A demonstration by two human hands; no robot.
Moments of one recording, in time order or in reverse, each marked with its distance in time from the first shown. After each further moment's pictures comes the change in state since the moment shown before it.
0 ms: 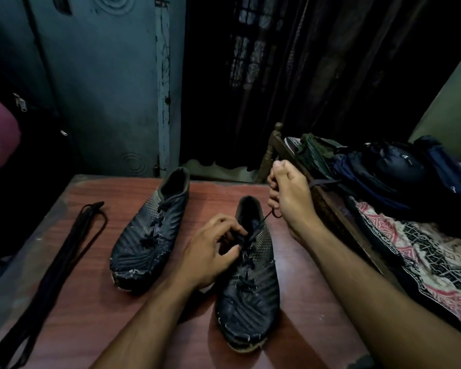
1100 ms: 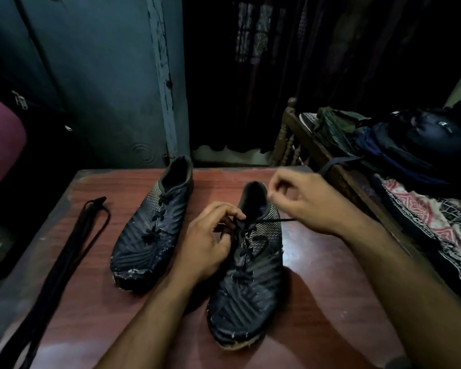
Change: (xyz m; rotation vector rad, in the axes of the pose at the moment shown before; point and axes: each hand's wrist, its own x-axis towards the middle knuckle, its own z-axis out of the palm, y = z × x) left_hand 0.004 -0.010 -0.002 0.027 0.076 -0.041; right_hand -0.008 0.007 -0.040 -0.801 -0.417 -0.234
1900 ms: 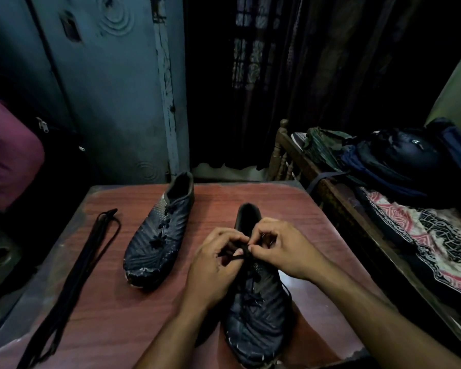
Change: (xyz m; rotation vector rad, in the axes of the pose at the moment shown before) left_hand -0.042 0.042 0.010 -0.034 0.092 -0.071; right_hand -0.057 -0.021 0.044 0.232 -0.043 0.017
